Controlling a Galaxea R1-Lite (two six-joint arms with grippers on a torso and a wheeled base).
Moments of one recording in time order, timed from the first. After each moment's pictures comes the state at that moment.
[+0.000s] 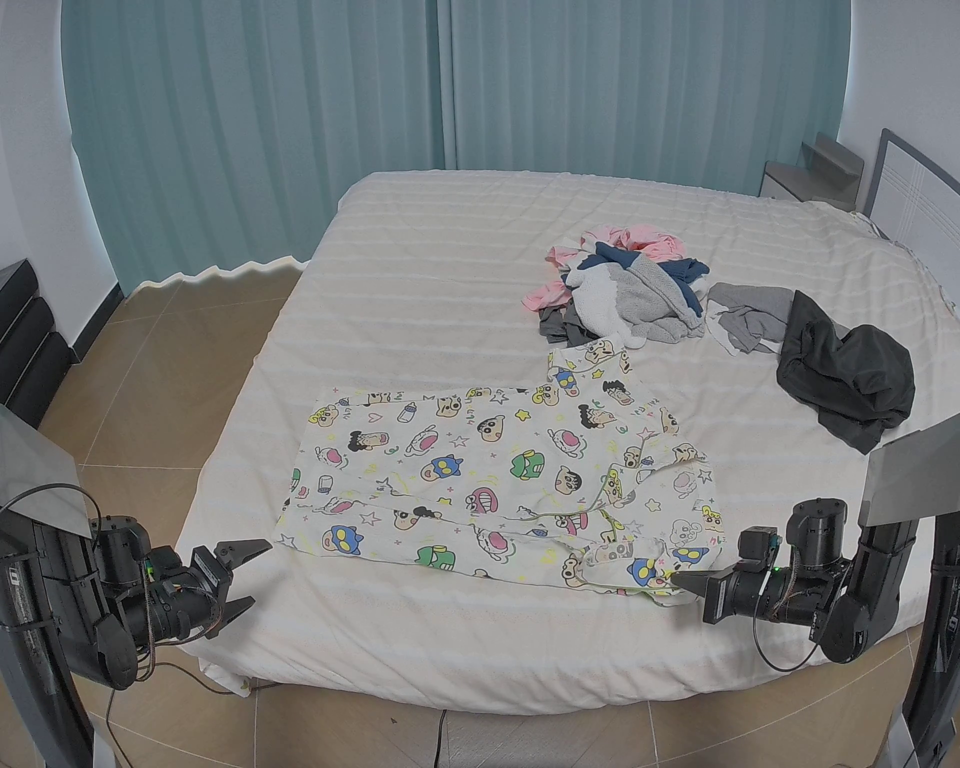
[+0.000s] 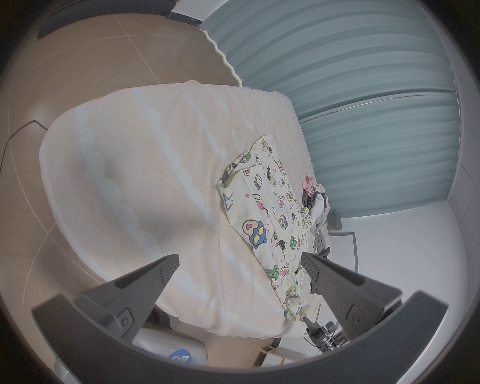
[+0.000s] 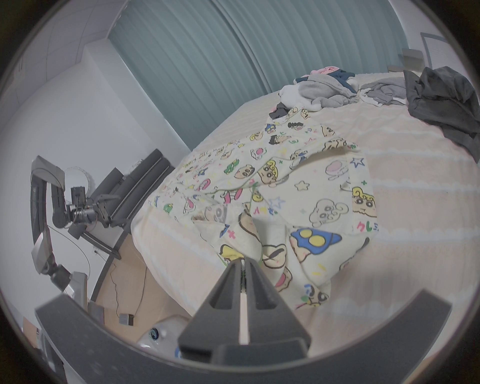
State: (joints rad) left arm 0.13 2.21 -0.13 -1.55 -0.53 -0.97; right arm 0.19 2.26 -0.29 -1.43 0.42 0.13
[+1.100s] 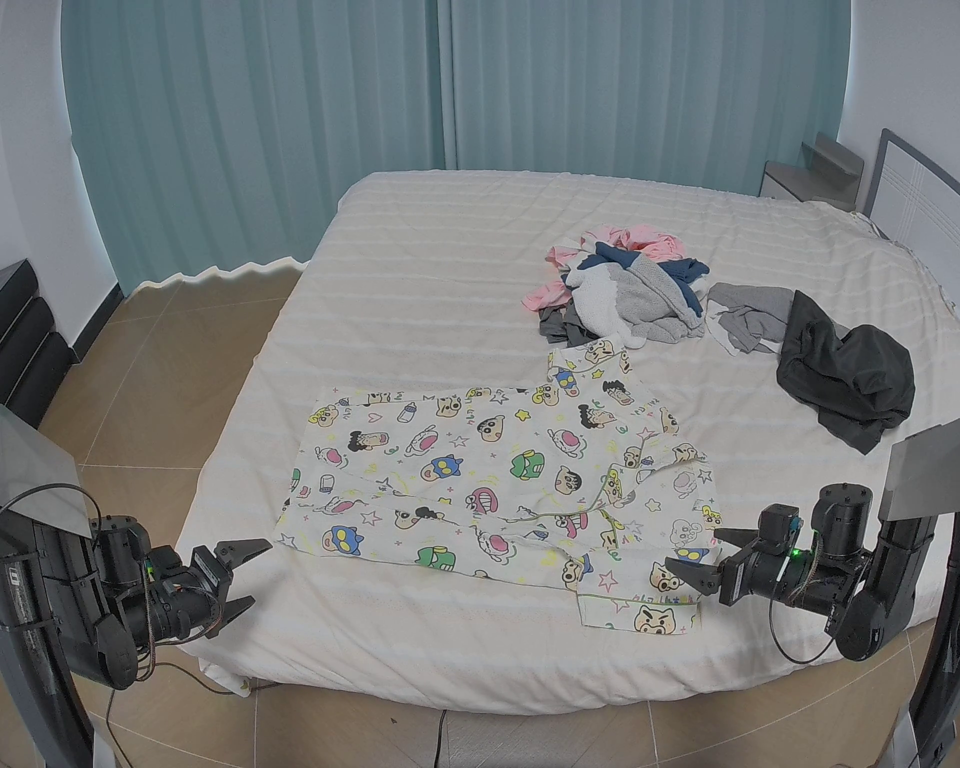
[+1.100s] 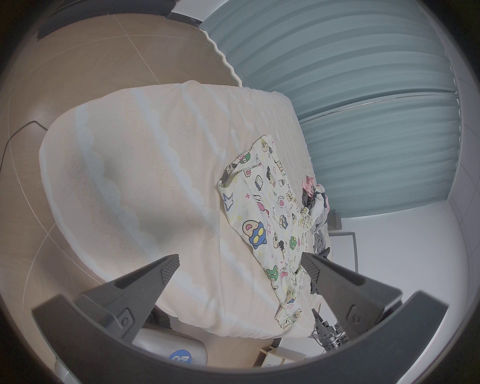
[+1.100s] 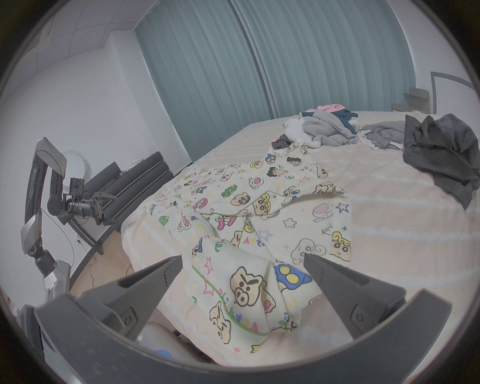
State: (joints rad) left arm 0.13 2.21 -0.13 -1.55 -0.53 -0.97; right arm 0.16 2.19 -0.25 -1.53 0.39 0.02
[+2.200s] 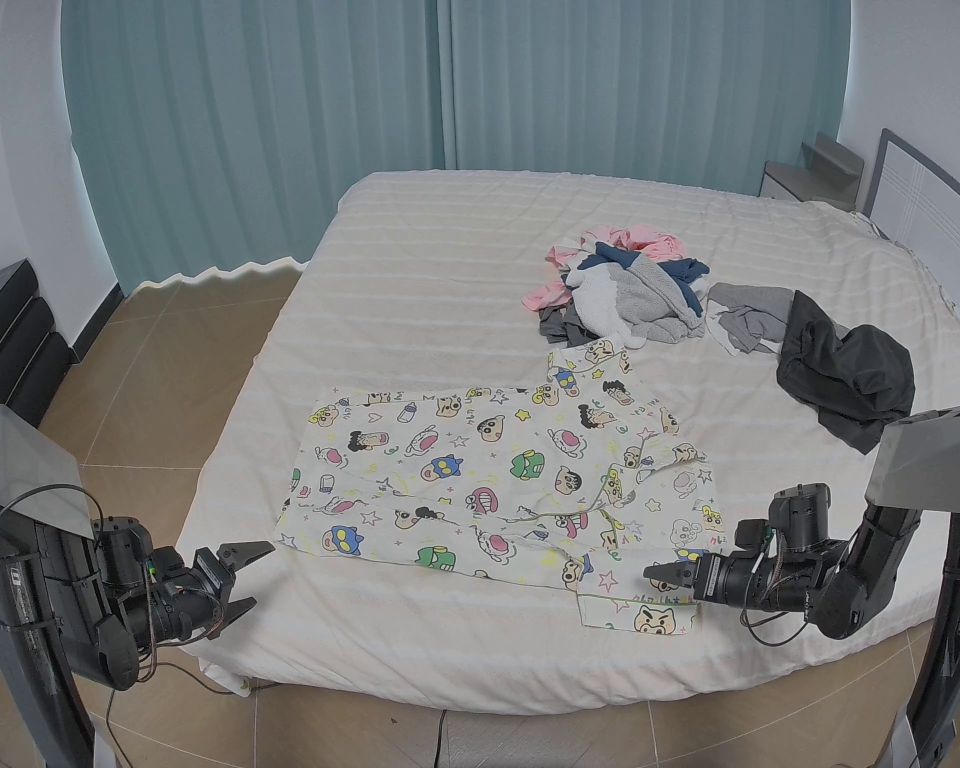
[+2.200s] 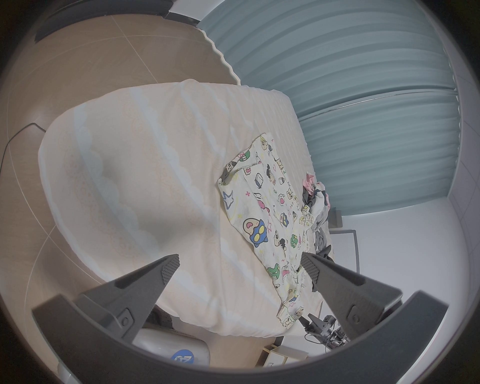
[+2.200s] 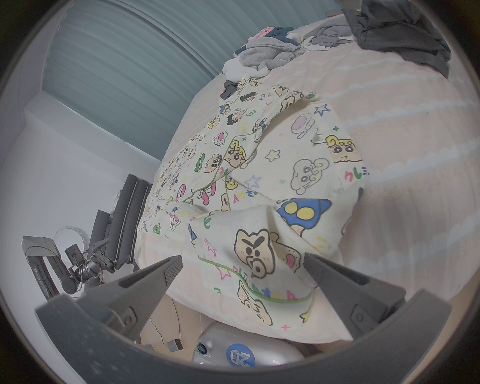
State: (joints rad) left arm 0.12 2.22 -0.13 -1.55 -0.53 -0.96; right arm 0.22 2.19 -0.42 -1.11 0.35 0.48
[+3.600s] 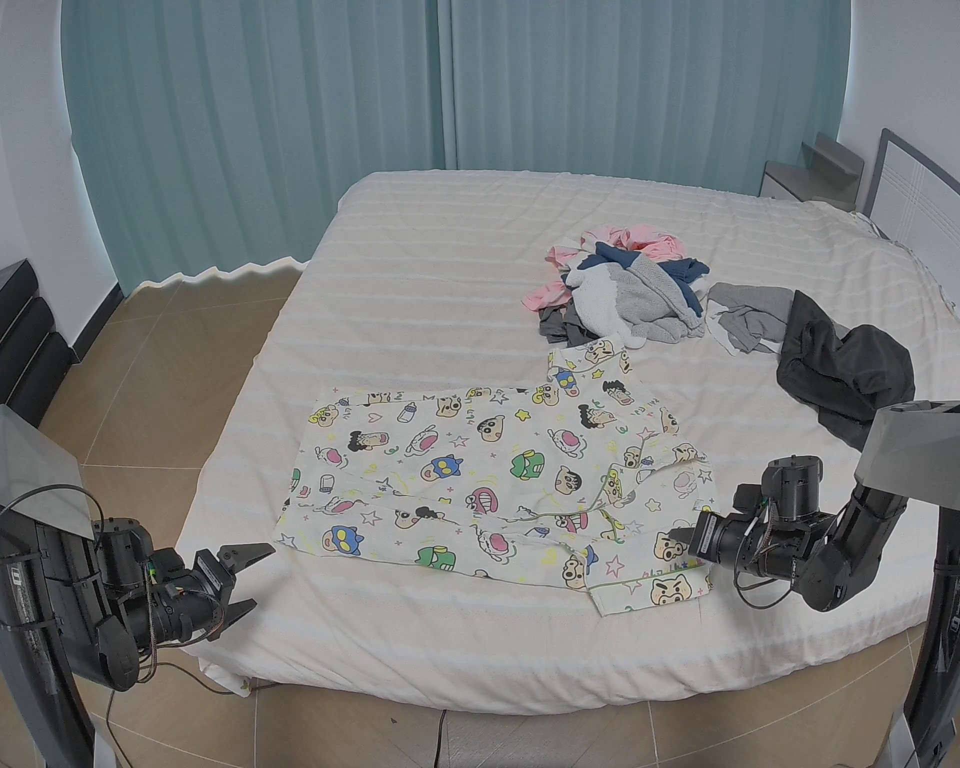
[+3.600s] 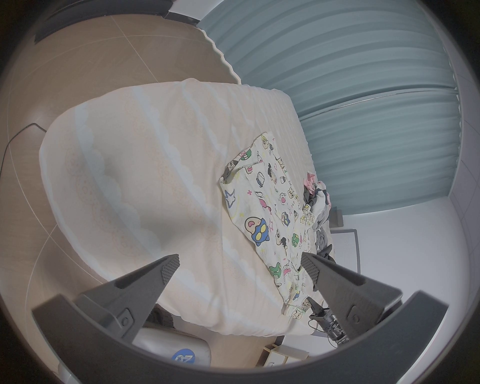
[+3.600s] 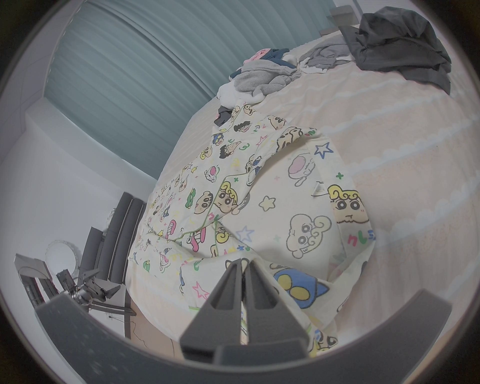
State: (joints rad) left arm 0.12 2.22 -0.13 -1.55 -0.53 -0.95; right arm 0.19 2.25 -0.59 -1.10 0.29 0.51
